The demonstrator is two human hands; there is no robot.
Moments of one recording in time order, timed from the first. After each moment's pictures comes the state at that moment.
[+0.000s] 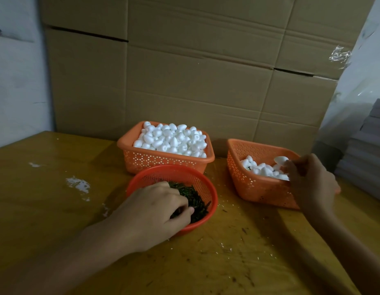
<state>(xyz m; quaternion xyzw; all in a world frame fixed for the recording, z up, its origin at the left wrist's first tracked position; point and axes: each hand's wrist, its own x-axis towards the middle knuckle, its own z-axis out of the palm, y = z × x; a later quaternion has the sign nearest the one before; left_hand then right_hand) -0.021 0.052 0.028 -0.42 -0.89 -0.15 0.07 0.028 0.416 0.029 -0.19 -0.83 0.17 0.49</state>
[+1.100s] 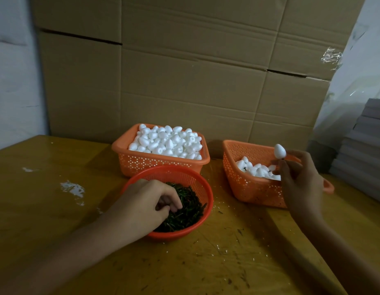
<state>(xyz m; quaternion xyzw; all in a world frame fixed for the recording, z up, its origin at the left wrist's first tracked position) -0.040 0.052 0.022 -0.38 -0.86 -0.34 0.06 0.036 0.390 0.030 -0.14 -0.81 0.29 0.50</state>
